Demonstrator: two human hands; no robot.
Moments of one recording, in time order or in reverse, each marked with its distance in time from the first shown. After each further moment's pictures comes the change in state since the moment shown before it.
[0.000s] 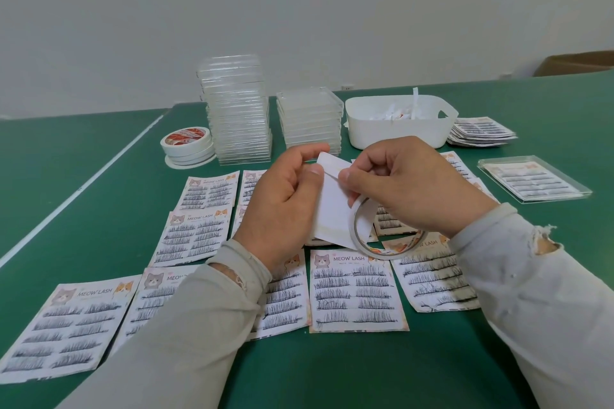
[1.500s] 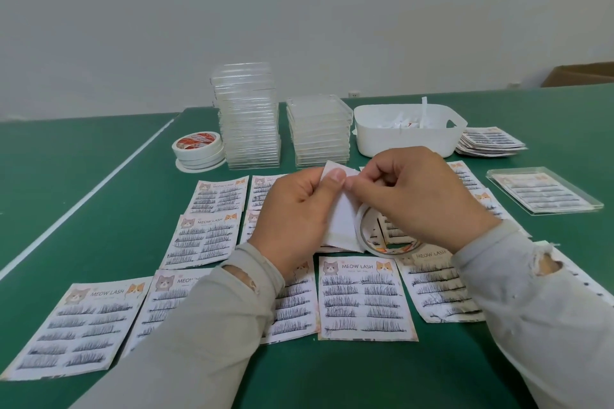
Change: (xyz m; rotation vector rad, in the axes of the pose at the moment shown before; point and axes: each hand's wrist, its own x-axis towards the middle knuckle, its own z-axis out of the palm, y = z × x) left_hand 0.001 -0.002 0.002 0.055 -0.010 -0.025; right_hand 0.000 -0.002 0.009 -0.083 0.124 -0.027
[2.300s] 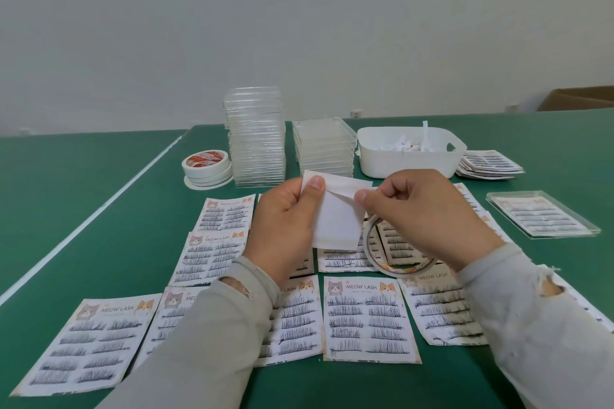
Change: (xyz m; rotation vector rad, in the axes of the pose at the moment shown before) left_hand 0.006 0.003 -0.012 -0.209 0.126 -0.131; right_hand 0.002 0.003 -0.006 0.076 0.054 0.161
